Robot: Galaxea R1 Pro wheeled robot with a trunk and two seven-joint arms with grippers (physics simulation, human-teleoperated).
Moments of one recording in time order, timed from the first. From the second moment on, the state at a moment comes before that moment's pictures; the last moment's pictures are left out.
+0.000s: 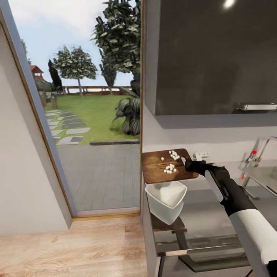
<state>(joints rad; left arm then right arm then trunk) 0.26 -0.04 -0.14 -0.98 0.20 -0.11 0.08 -0.83 -0.22 0.14 -1.05 -0.24 0.61 0.11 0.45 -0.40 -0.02</state>
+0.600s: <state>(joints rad) 0.26 -0.04 -0.14 -0.98 0.20 -0.11 0.08 -0.83 -0.22 0.15 -1.05 -0.24 0.59 0.11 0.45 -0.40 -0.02</state>
